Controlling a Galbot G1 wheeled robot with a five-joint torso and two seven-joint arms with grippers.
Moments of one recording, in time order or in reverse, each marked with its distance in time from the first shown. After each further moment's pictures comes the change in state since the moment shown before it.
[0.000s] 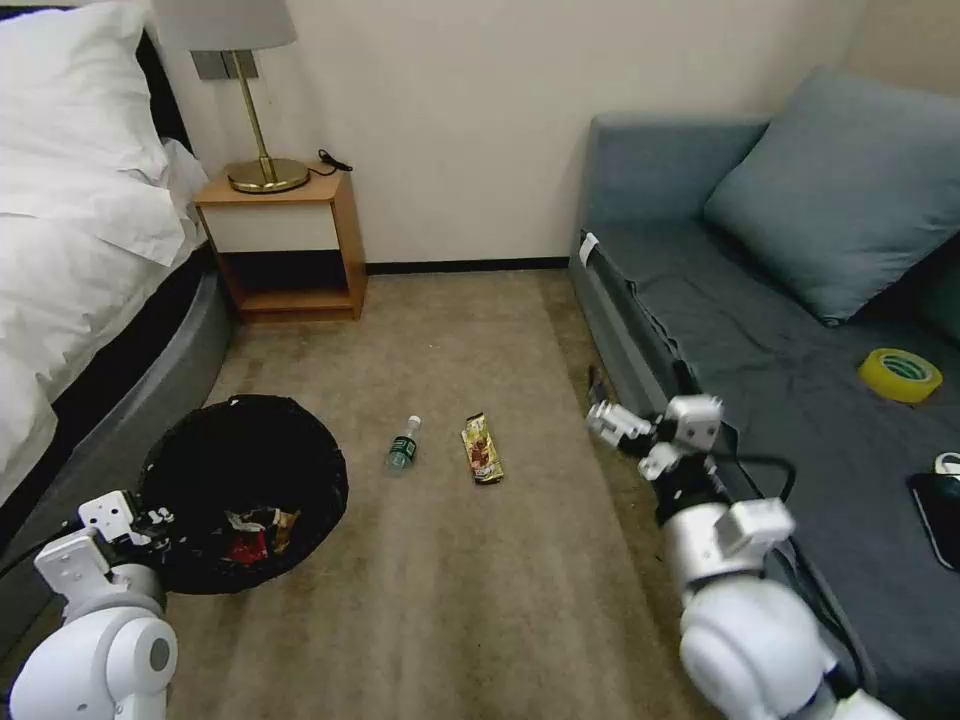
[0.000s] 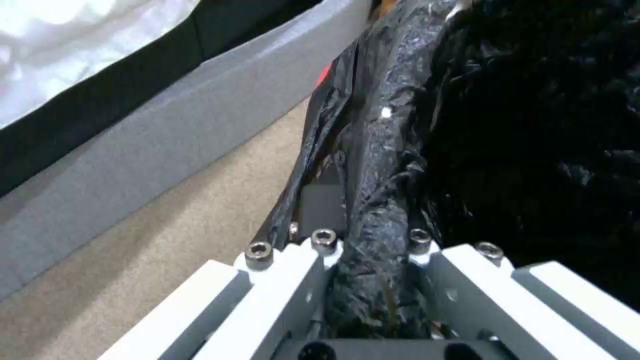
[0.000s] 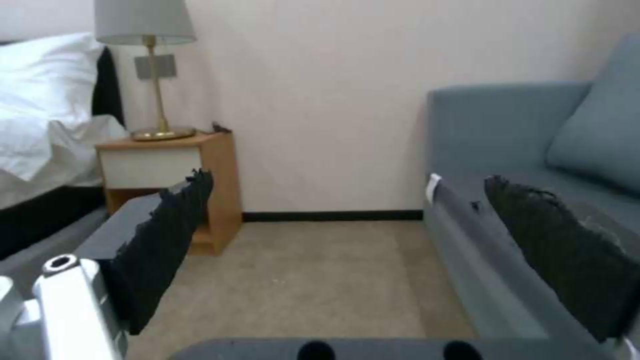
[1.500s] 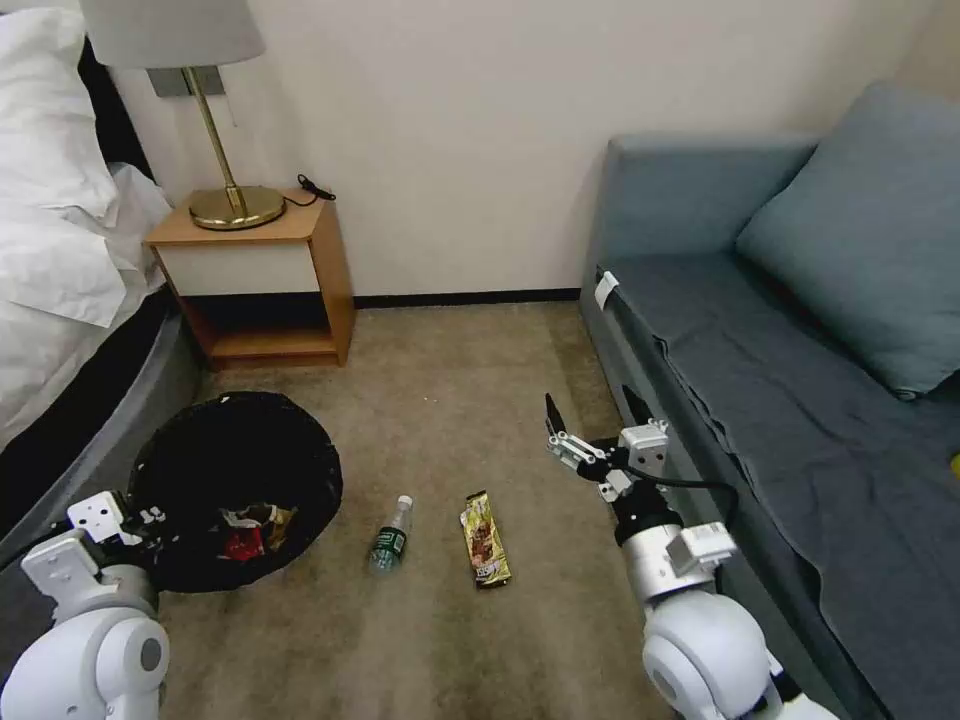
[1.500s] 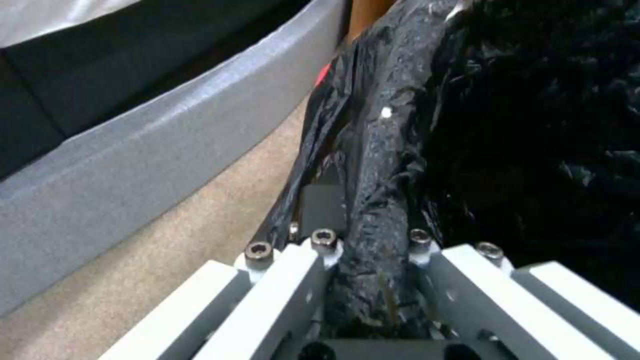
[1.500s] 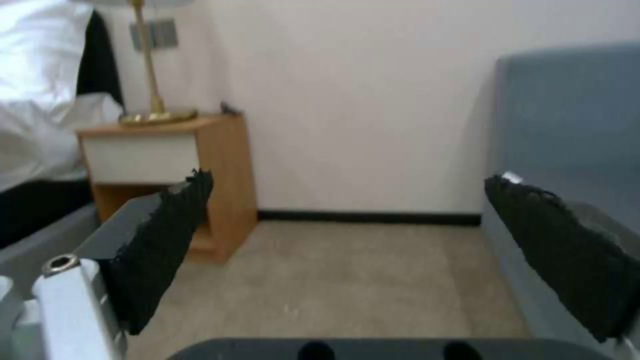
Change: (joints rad) left arm -0.013 0.003 -0.017 0.019 -0.019 -0.003 -0.001; right arm 0.150 -0.052 -0.082 -0.136 0.119 -0.009 -0.046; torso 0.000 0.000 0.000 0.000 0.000
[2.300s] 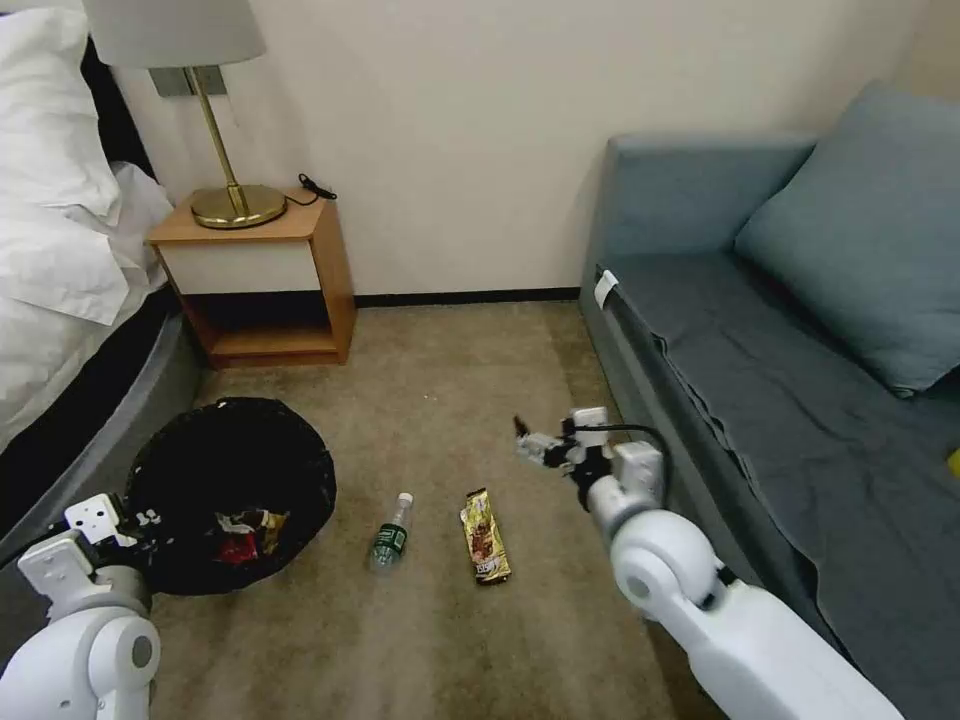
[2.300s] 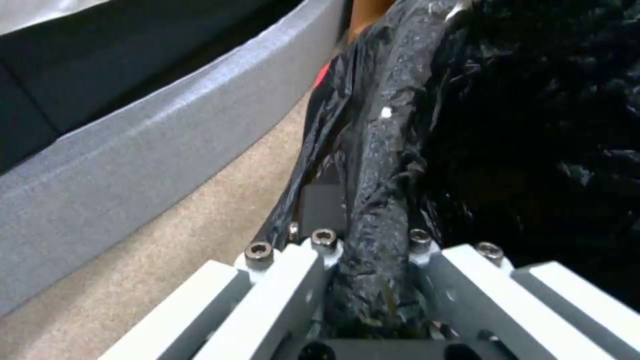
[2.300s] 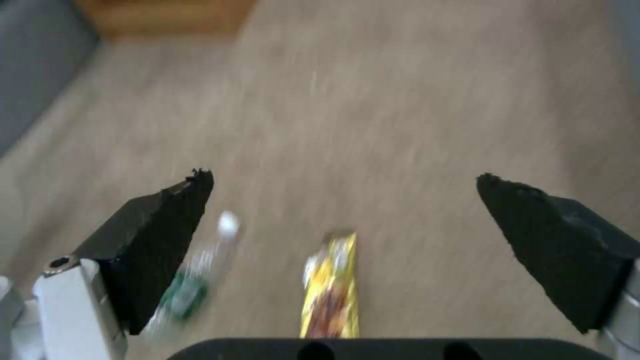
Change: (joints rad) left arm -0.004 0.019 -0.011 0.038 -0.004 -0.015 0.023; right arm 0.426 -0.061 -0.268 -0.295 0.592 -0.442 0.184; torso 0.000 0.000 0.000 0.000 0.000
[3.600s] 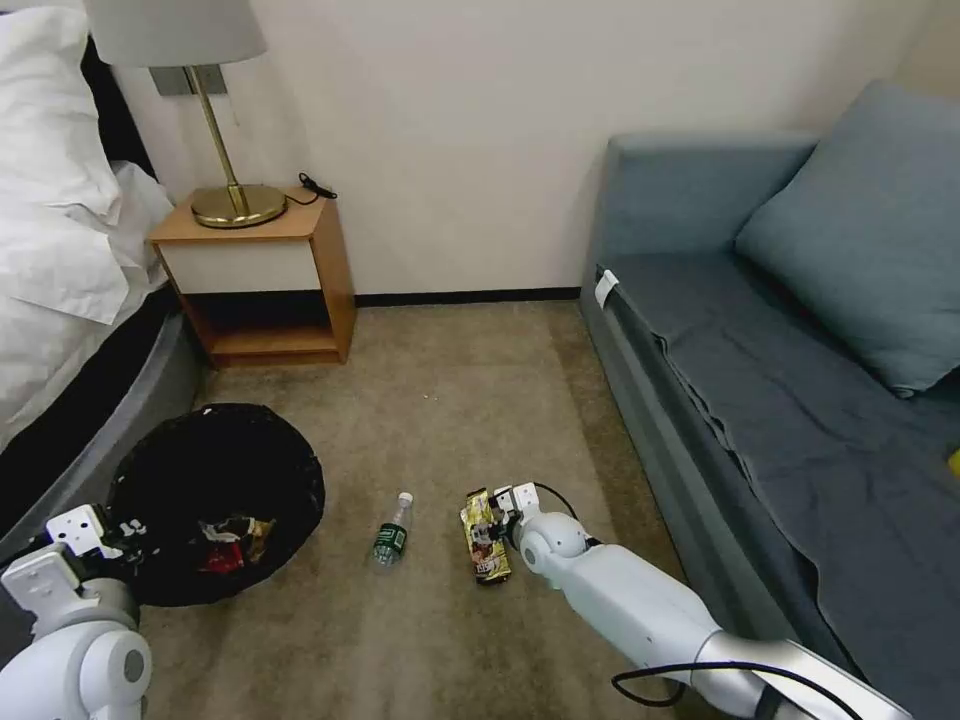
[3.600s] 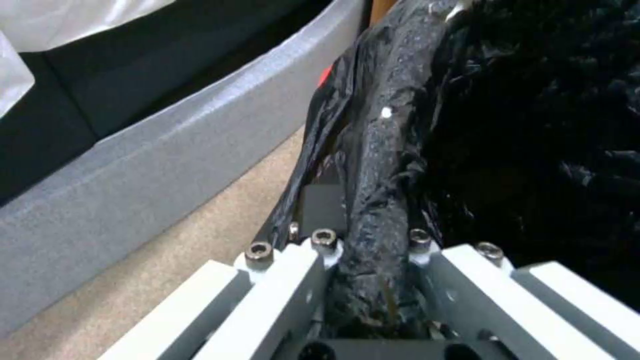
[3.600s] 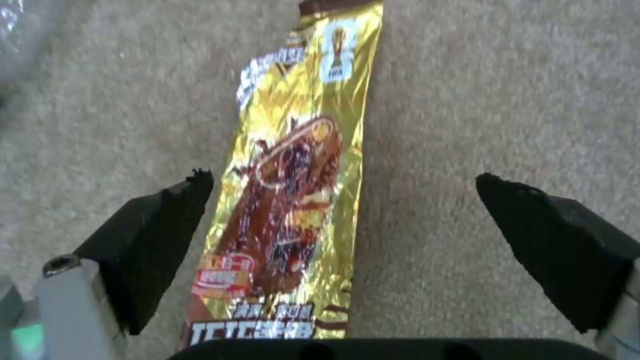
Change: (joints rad) left arm 0.036 -0.017 -0.027 -0.028 0.026 -0.016 0.005; right arm 0.239 0.291 -0.321 -0.883 -0.166 0.093 -0.293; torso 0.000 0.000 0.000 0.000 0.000
